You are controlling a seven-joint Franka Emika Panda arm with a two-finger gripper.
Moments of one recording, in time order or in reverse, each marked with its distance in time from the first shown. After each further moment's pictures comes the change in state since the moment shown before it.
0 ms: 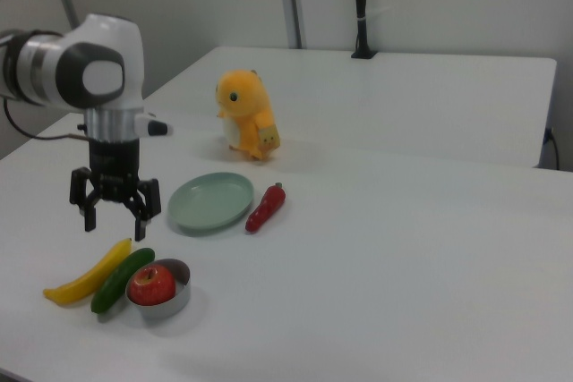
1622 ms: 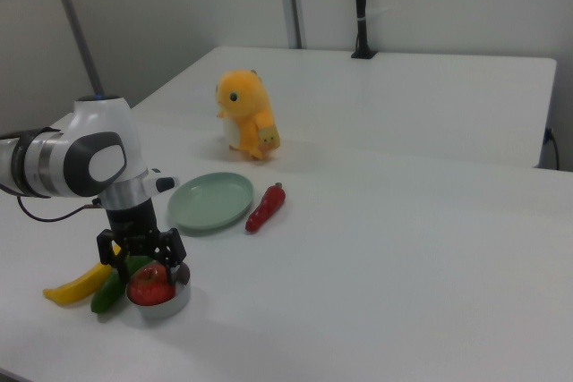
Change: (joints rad) arm -0.004 0.002 0.031 -0.329 -0.137 0.540 -0.003
